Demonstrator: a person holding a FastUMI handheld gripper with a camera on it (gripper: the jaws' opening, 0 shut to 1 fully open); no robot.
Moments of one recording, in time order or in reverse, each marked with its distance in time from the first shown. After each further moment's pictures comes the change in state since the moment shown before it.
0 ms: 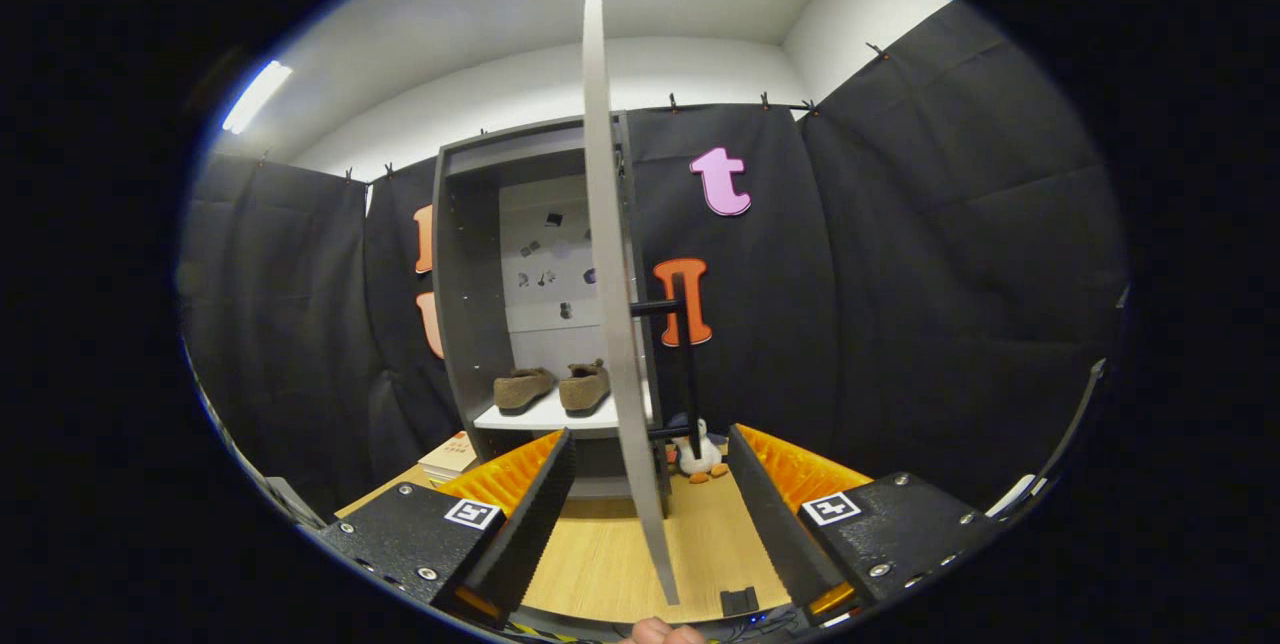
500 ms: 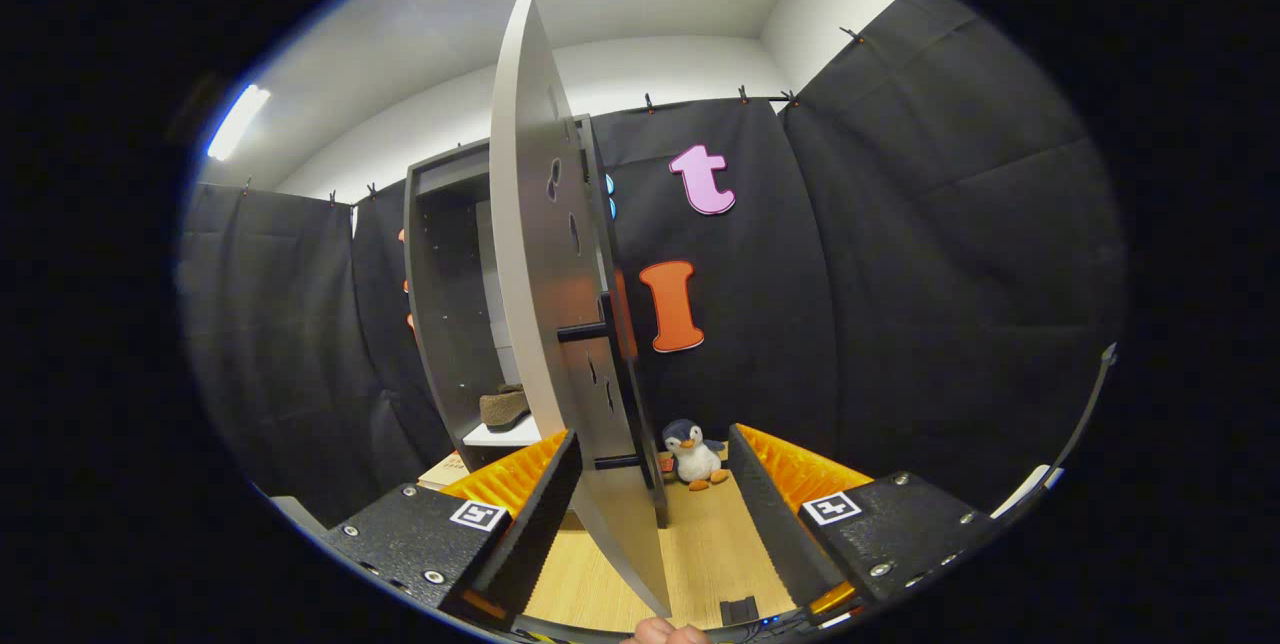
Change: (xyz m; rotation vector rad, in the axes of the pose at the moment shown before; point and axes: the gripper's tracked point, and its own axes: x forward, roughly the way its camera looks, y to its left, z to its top) arm 0.022 -0.023 0.005 0.069 0.001 0.002
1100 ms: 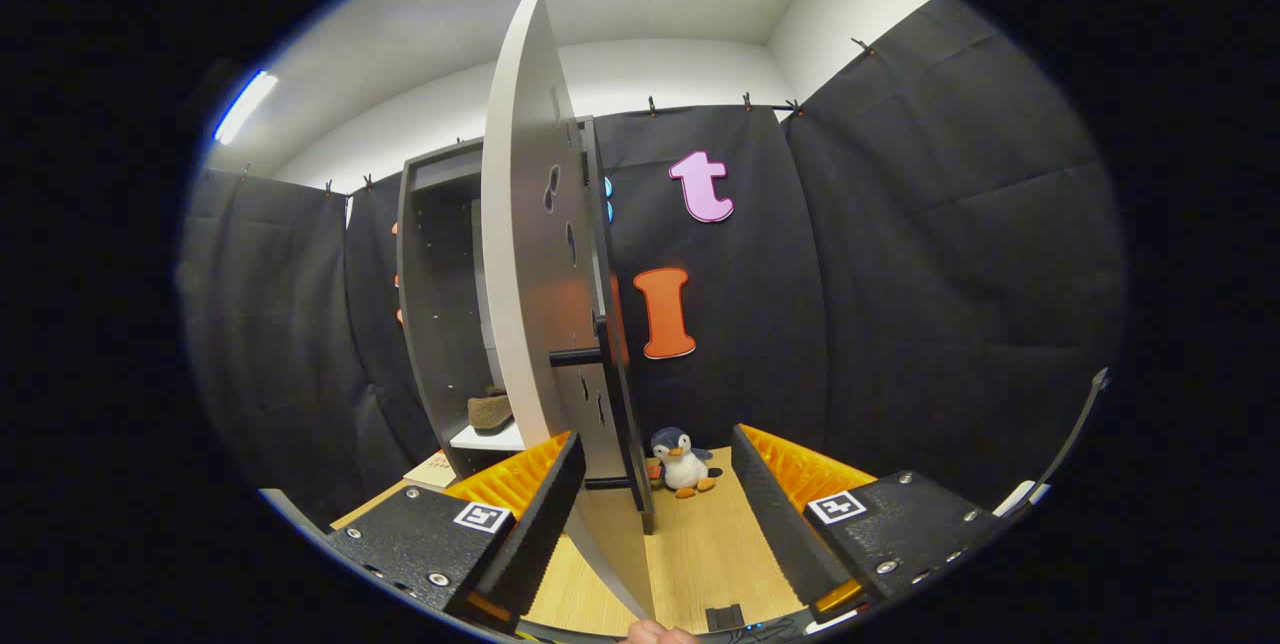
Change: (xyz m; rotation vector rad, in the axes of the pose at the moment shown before) arm 0.011 0.012 0.013 -0.053 0.004 -0.016
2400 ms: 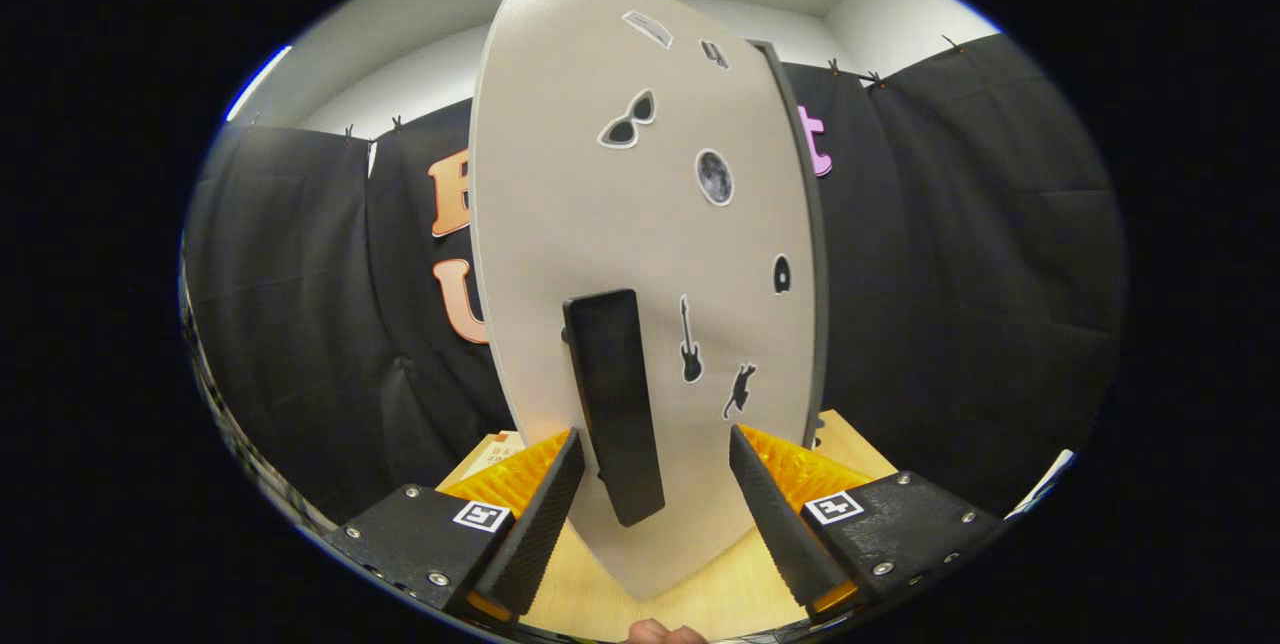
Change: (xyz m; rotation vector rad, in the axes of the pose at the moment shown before) arm 0.096 0.274 -0.050 -0.023 0.138 0.048
